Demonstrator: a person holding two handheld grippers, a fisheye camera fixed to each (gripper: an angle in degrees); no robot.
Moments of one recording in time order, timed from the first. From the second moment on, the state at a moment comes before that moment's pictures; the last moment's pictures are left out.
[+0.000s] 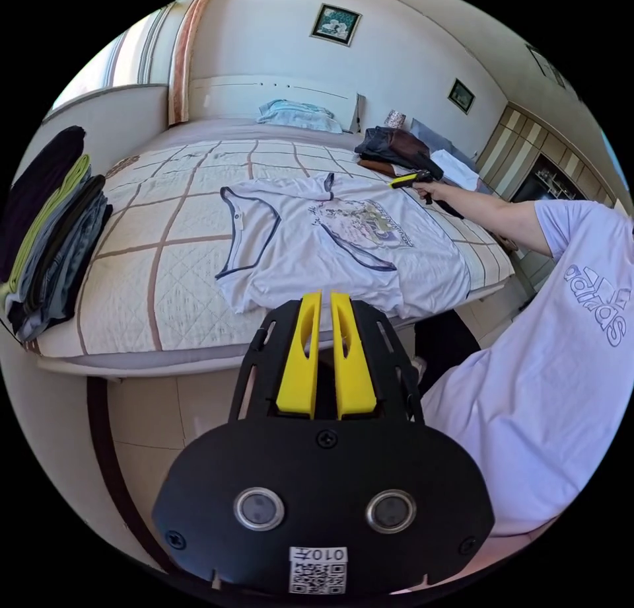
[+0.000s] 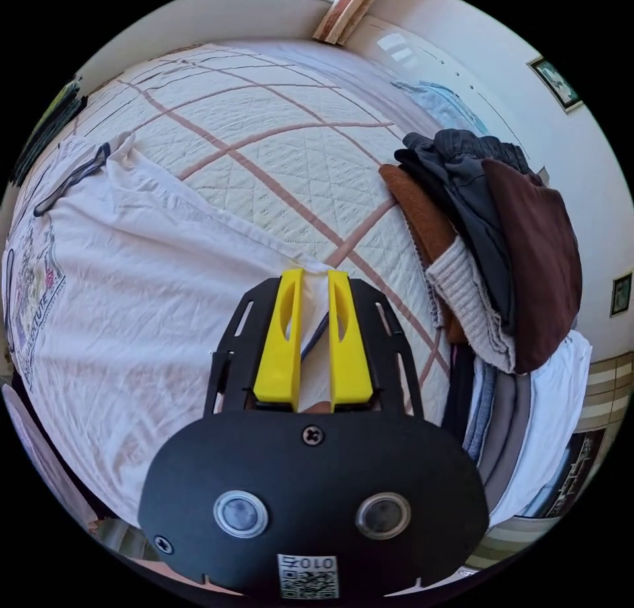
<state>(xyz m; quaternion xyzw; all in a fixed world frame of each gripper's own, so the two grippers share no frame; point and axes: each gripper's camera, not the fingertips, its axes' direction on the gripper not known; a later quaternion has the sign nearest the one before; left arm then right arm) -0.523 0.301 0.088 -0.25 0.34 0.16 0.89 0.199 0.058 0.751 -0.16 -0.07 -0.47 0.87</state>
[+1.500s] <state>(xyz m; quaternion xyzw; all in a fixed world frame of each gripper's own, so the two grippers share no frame) -0.650 0.295 0.242 -0.30 0.33 -0.05 0.89 -0.031 0.274 0.310 -0.10 -0.43 -0.49 0.75</state>
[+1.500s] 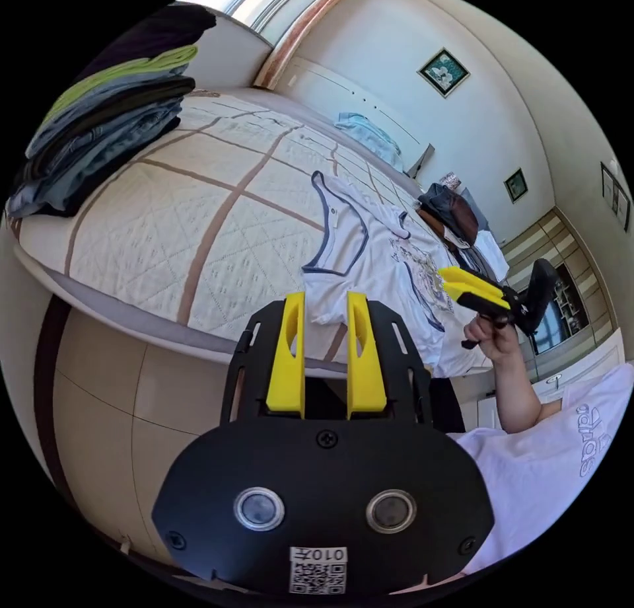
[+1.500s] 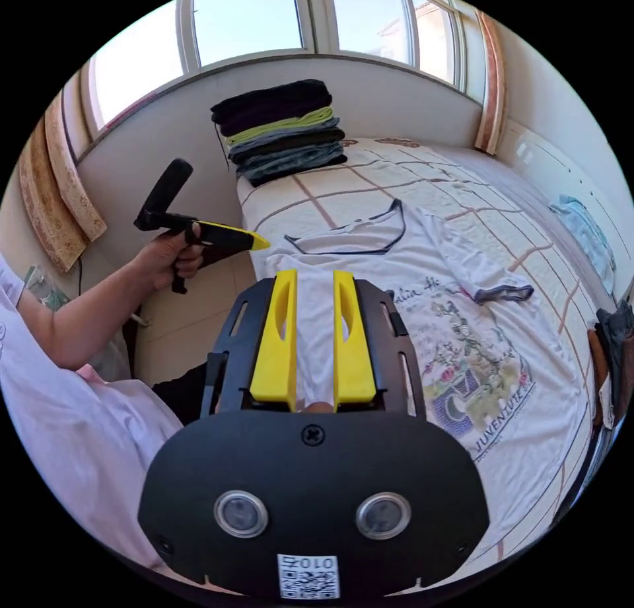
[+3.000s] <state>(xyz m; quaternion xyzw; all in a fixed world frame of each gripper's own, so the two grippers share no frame) -0.559 0.294 0.207 -0.25 0.41 0.03 0.88 -0.327 0.021 0.484 -0.21 -0.27 -0.62 0.71</state>
